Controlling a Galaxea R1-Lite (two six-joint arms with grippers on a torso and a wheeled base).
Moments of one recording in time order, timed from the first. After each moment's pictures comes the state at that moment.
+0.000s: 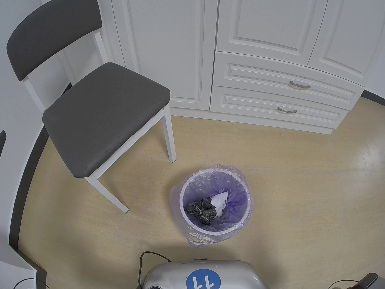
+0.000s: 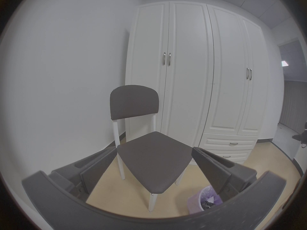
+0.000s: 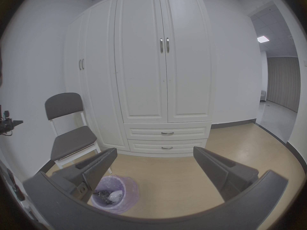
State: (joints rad) left arm -0.06 0.67 -0.45 -0.43 0.13 -0.09; right arm 0.05 0.60 -0.42 -0.36 -0.08 0.04
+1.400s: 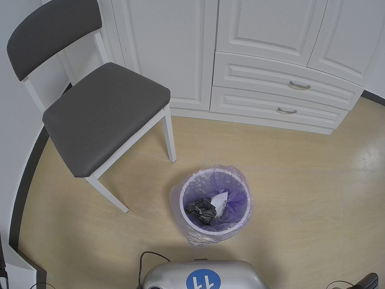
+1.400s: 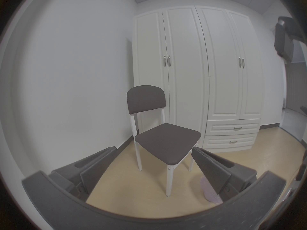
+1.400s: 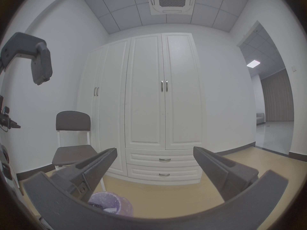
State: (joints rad) left arm -0.01 0.04 -0.33 0.07 0.16 0.02; right arm 0.00 0.01 -0.13 -0.44 -0.03 -0.02
